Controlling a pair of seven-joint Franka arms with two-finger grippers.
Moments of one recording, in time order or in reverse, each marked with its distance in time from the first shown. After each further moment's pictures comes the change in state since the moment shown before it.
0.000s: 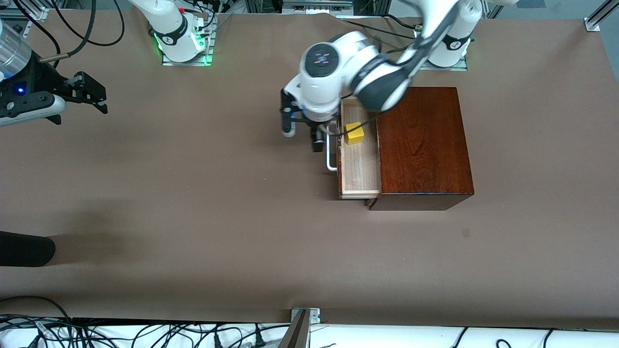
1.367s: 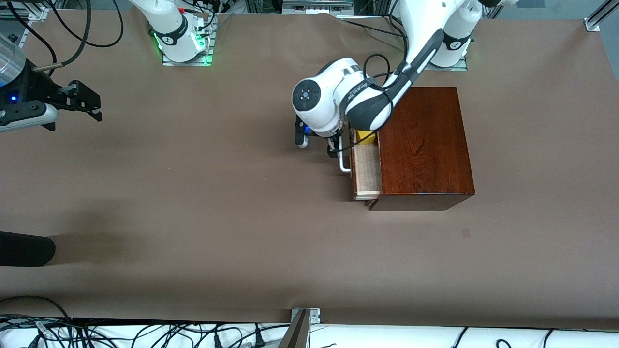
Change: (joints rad) left arm 0.058 0.060 -0.004 0.025 0.092 -0.335 0.043; right arm -0.001 0.018 -0.022 0.000 -0.001 0.034 0.005
